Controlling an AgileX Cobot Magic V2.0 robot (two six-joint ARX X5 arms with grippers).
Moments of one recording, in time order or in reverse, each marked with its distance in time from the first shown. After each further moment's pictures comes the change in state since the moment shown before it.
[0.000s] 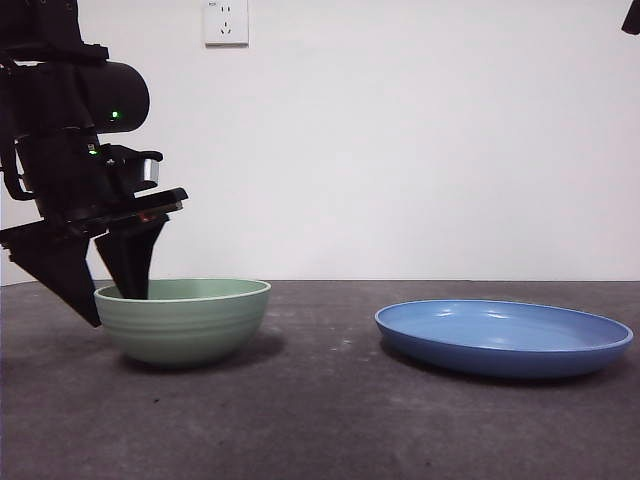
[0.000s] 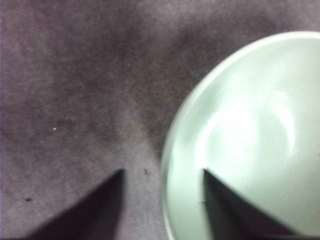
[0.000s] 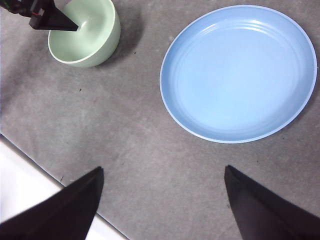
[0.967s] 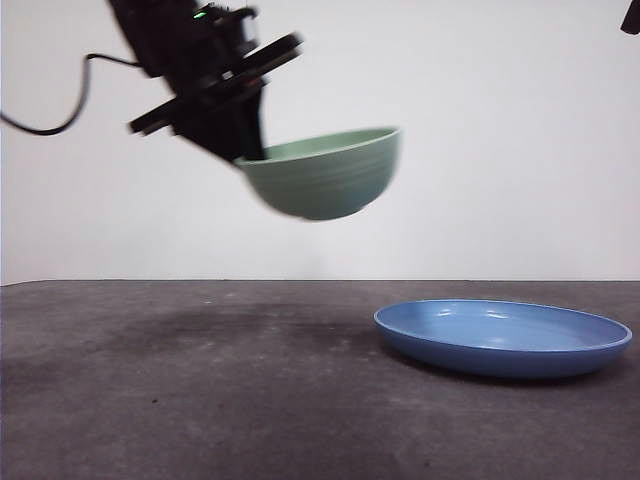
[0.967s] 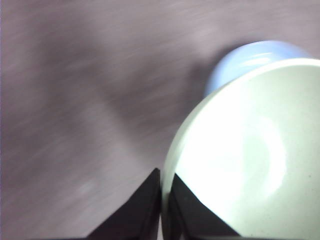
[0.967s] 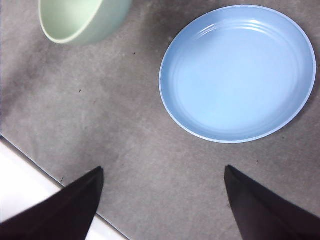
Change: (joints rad) left arm -0.242 -0.068 0.259 0.031 0.031 -0.103; right arm 0.000 0.000 0.000 0.002 0.000 0.008
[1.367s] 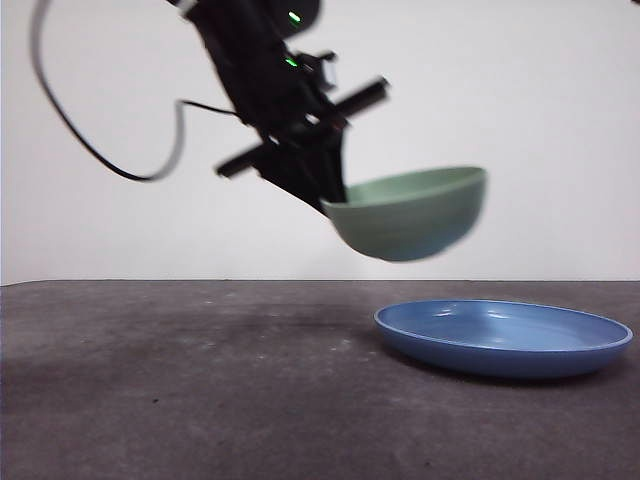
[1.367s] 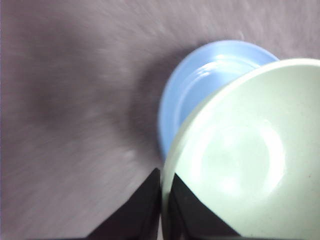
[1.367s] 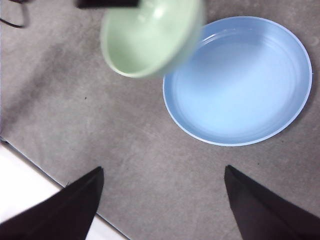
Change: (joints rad) left arm -0.114 0.242 0.172 0.018 0.002 -0.067; right arm 0.000 -0.070 0.000 -0.009 0.000 0.026
